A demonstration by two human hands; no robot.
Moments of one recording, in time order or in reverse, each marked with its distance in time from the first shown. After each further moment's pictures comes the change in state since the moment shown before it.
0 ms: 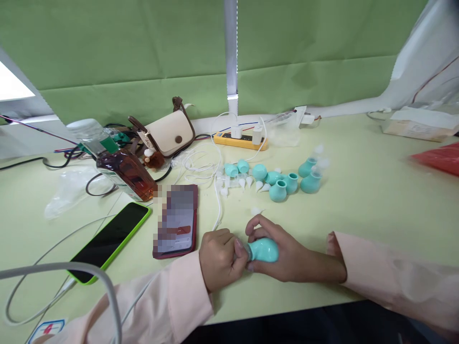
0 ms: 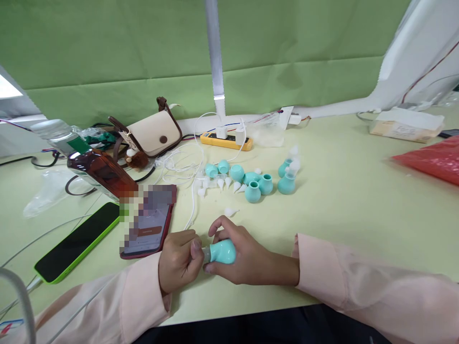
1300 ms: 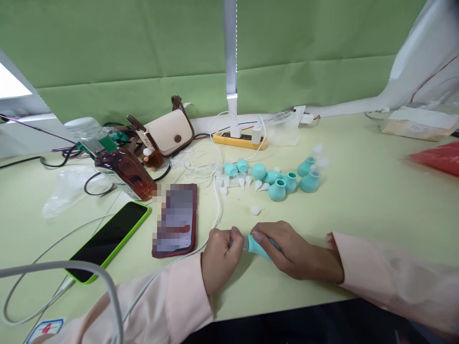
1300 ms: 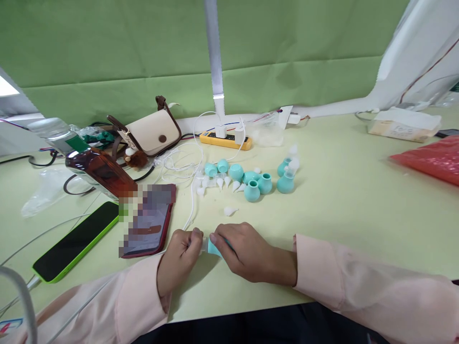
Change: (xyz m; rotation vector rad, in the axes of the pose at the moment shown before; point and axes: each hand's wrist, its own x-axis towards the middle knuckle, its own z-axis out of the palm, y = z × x) left_hand 0.007 0.013 0.003 -0.263 -0.166 -0.718; right_hand 0.001 -0.008 -0.008 -0.523 0.081 -0.226
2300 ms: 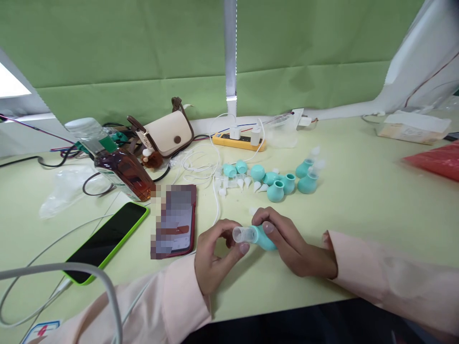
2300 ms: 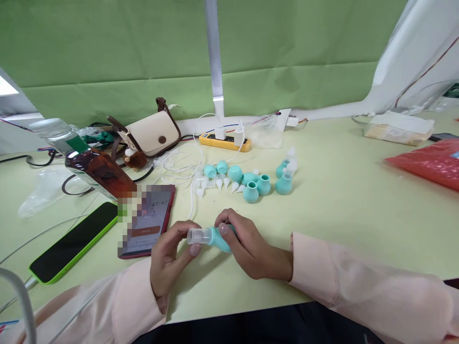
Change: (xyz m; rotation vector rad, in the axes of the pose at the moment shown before) left_hand -0.008 -0.007 -0.009 -0.429 0.050 0.273; right_hand -0.003 0.006 0.000 0.421 0.152 0.084
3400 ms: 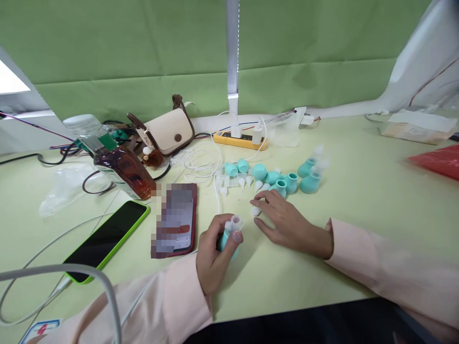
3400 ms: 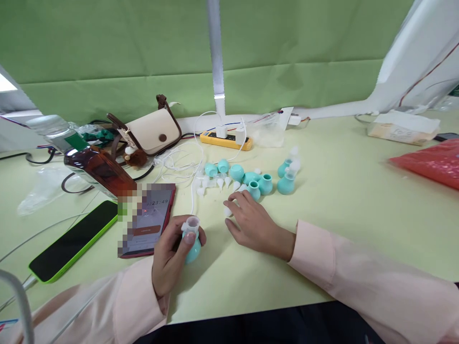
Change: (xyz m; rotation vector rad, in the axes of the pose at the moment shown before) left_hand 0.000 0.000 0.001 -0.010 0.048 -0.146; right_hand 0.020 0.041 -0.014 -0.832 0.018 -0.211
